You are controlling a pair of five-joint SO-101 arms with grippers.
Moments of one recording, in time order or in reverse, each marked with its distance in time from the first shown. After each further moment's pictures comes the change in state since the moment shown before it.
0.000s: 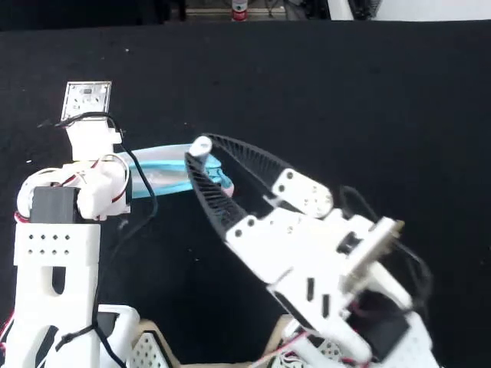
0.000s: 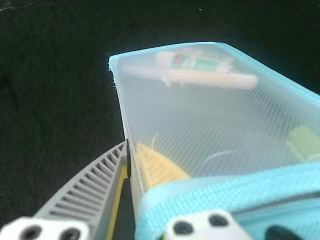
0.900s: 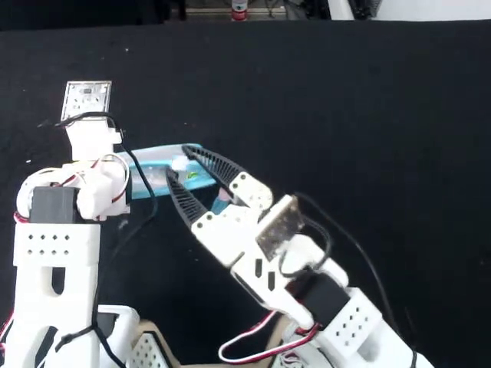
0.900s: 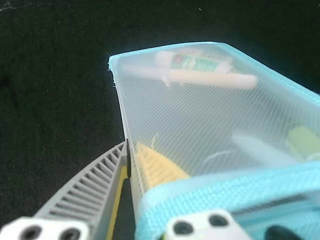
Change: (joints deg) left arm 0.1 0.0 0.0 0.0 0.0; right arm -0.2 0.4 24.4 -12.3 -1.1
